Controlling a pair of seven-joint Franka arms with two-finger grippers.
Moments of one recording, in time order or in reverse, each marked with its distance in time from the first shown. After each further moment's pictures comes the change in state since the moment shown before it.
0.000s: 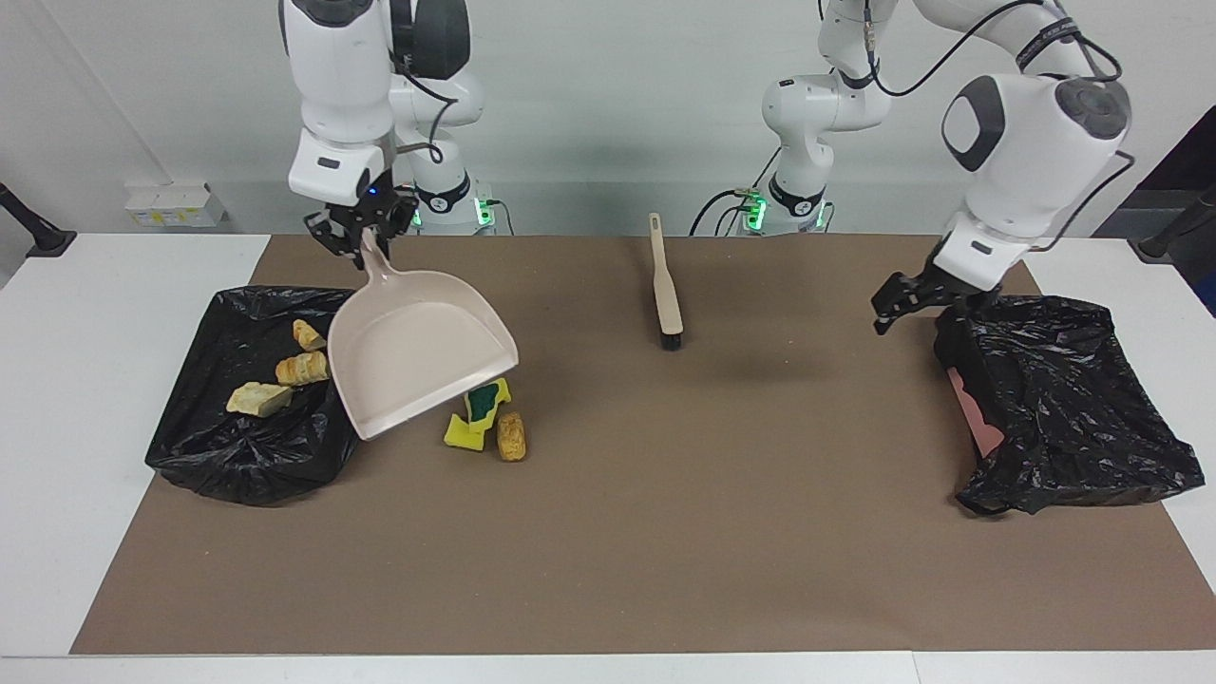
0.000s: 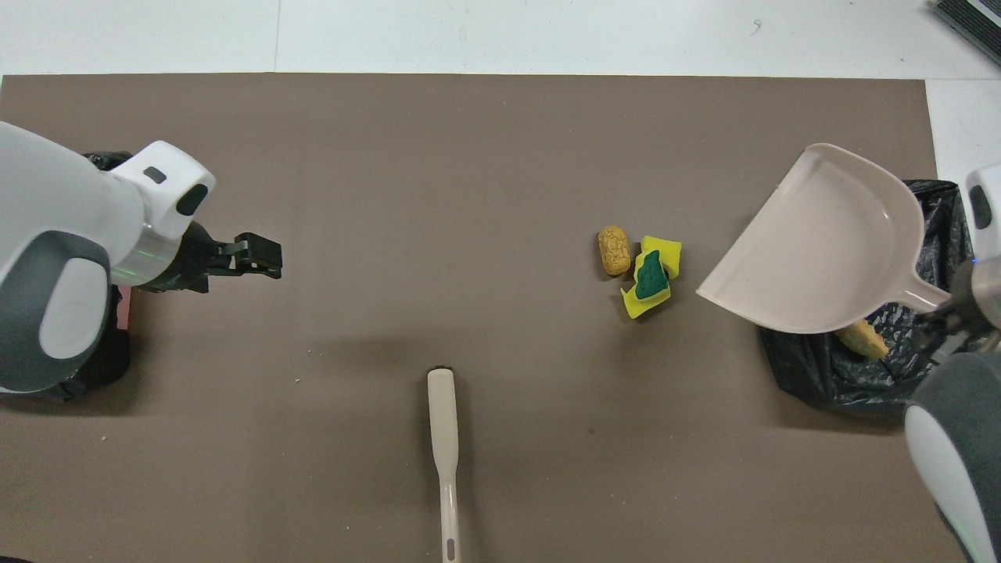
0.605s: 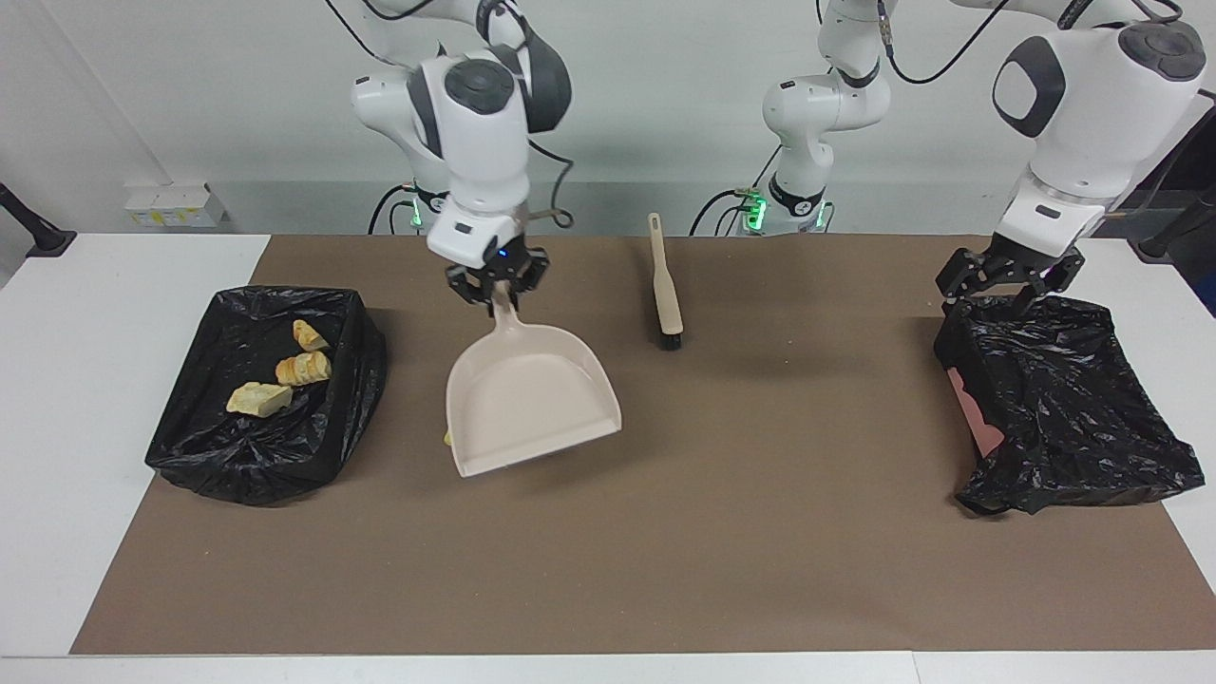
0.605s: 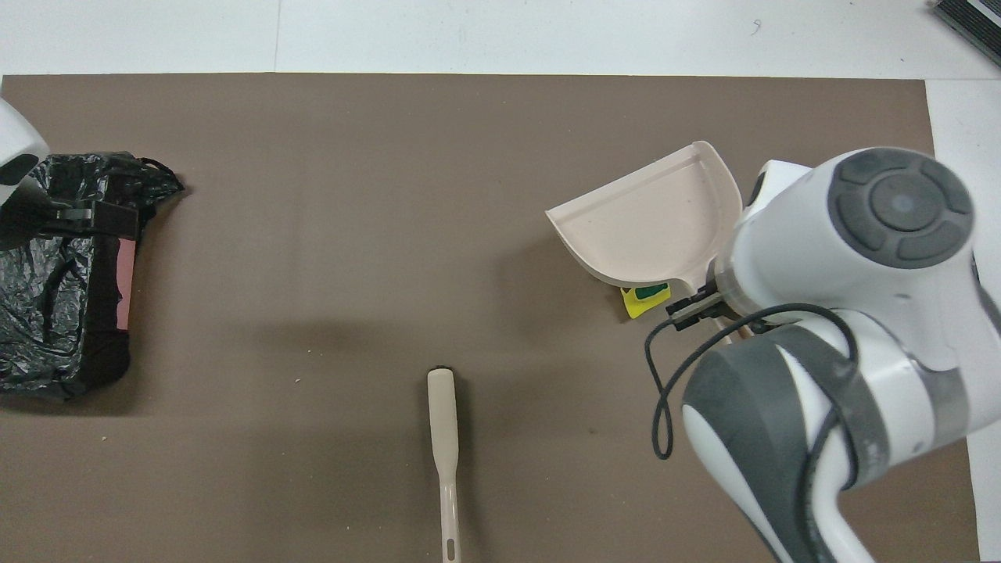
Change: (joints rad) left arm 0.048 -0.018 0.001 0.086 0.079 -0.107 0.075; right arm 0.232 0.208 0.018 -0.002 0.073 0.265 0.532
